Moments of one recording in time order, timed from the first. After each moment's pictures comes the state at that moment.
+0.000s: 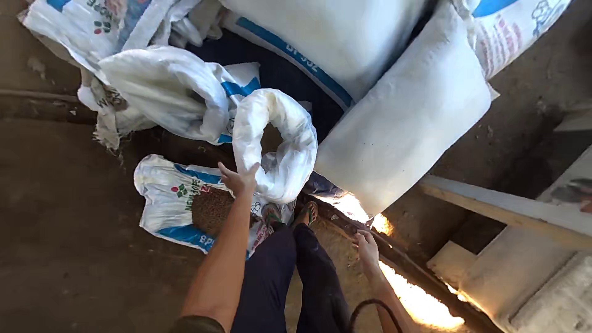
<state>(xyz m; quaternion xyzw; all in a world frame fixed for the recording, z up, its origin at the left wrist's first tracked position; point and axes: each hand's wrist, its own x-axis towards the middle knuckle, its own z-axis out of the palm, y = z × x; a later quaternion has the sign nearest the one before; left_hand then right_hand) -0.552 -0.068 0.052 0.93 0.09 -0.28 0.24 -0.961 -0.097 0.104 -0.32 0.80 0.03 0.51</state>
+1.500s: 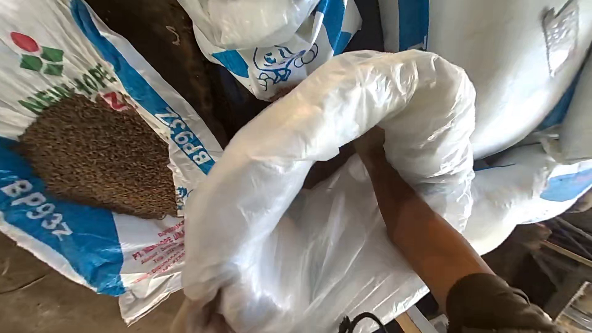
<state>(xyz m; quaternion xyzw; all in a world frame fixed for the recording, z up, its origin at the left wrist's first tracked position) -0.642 0.005 0.012 0.63 0.29 -0.06 0.71 -0.548 -0.278 -0.143 -0.90 0.23 0.35 0.07</state>
